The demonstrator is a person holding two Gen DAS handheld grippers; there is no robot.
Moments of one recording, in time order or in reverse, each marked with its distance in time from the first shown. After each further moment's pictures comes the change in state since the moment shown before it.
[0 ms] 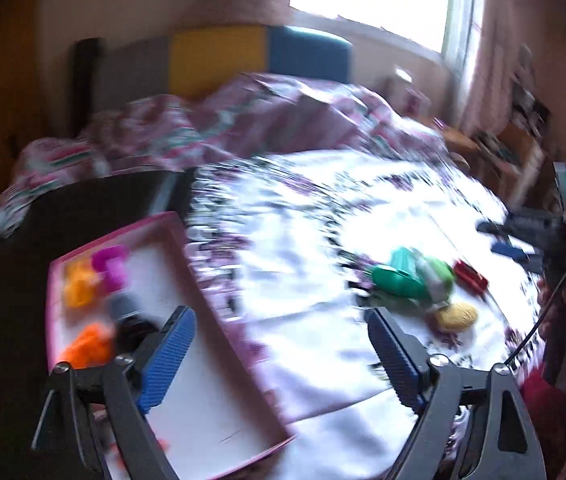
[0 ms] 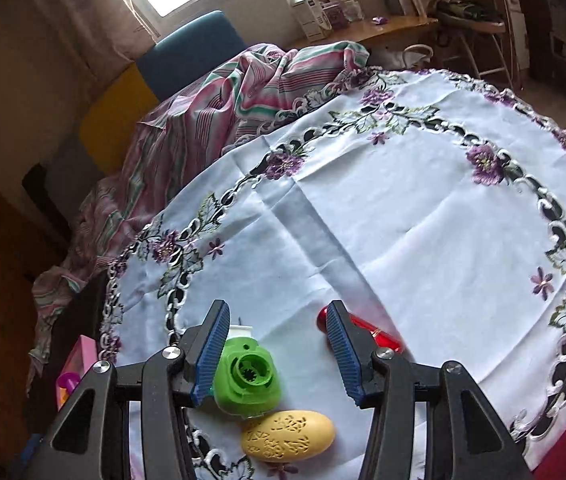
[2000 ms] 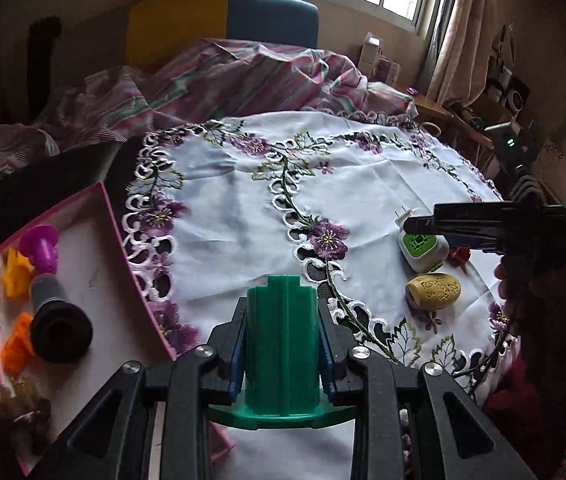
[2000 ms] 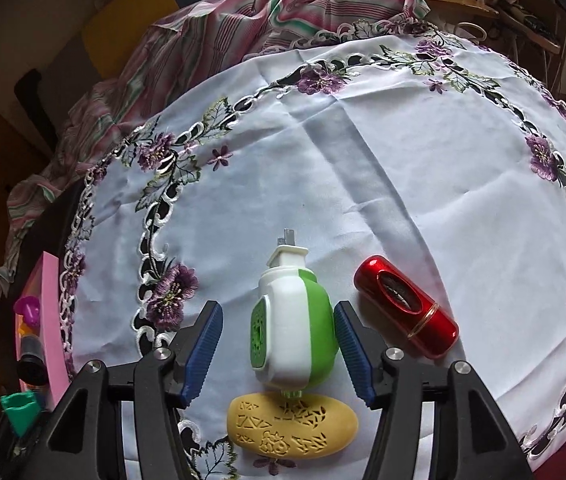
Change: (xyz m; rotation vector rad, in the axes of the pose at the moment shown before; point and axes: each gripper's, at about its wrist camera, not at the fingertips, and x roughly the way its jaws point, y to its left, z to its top) left arm 0.055 -0.046 -0.007 0.063 0.138 -0.128; right arm 0.063 0.028 -0.023 -0.201 0.249 -0.106
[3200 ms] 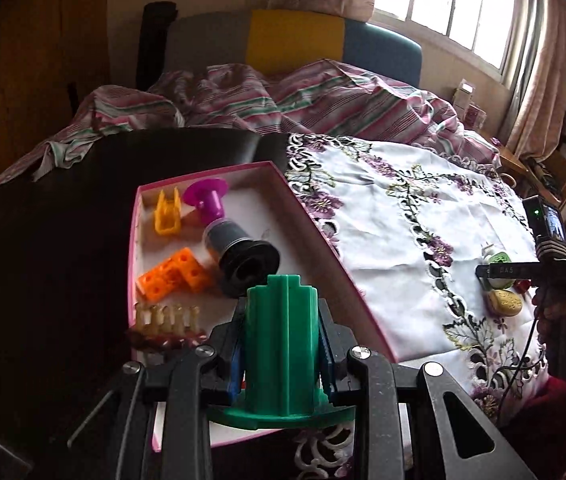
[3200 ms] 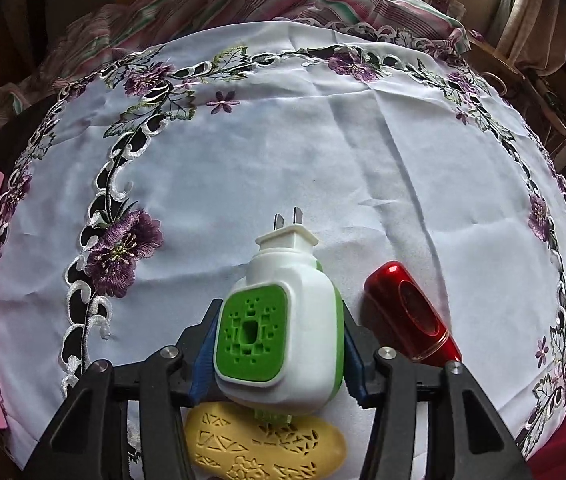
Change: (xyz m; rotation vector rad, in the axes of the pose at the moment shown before) left arm -0.079 0.098 -0.054 -0.221 -0.086 0.234; right arm 0.037 0.032 -0.010 -0.255 0.064 -0.226
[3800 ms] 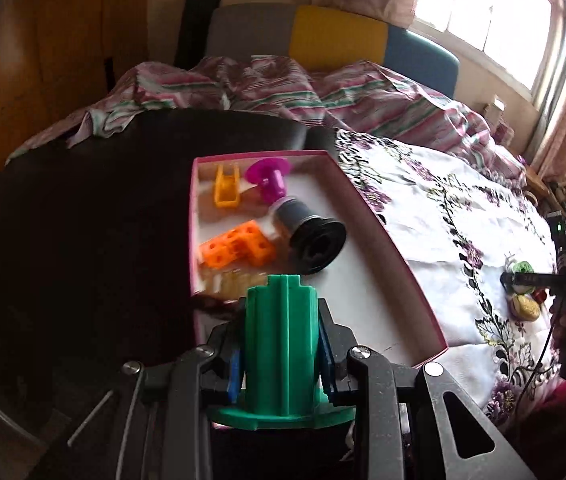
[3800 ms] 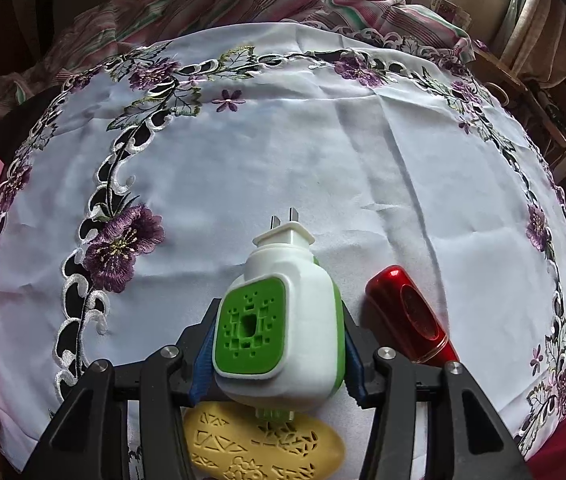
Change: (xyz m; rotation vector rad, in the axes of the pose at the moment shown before) left arm -0.009 0.045 -0.020 -0.089 0.014 0.068; right arm -0.002 0.003 -0.002 -0.045 -0.011 -0.023
